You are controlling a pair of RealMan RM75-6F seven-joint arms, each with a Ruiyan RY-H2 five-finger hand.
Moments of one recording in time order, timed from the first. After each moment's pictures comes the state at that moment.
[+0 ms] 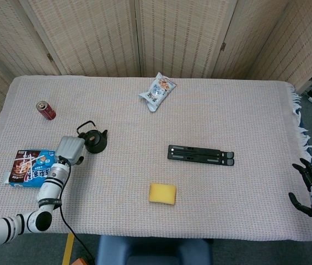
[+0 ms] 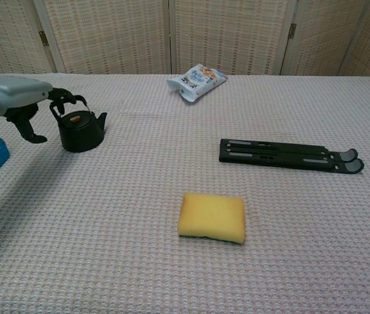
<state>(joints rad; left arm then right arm) -0.83 -1.40 -0.12 -1.48 0.78 0.99 0.58 0.01 -1.09 0.05 -1.54 -1.53 1.53 0.09</state>
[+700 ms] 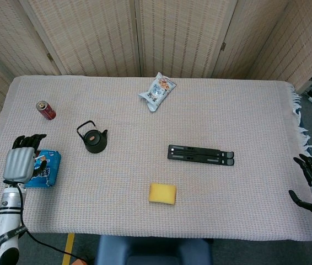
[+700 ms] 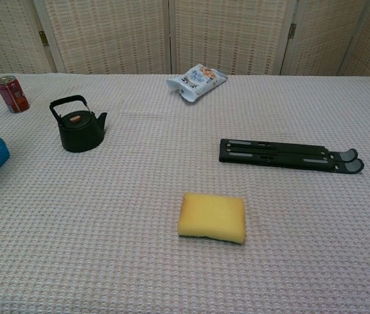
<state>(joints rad) -0.49 -1.23 -0.08 -1.69 1.06 1.41 0.32 0.06 -1.02 0.04 -1.54 -1.53 1.43 0.24</state>
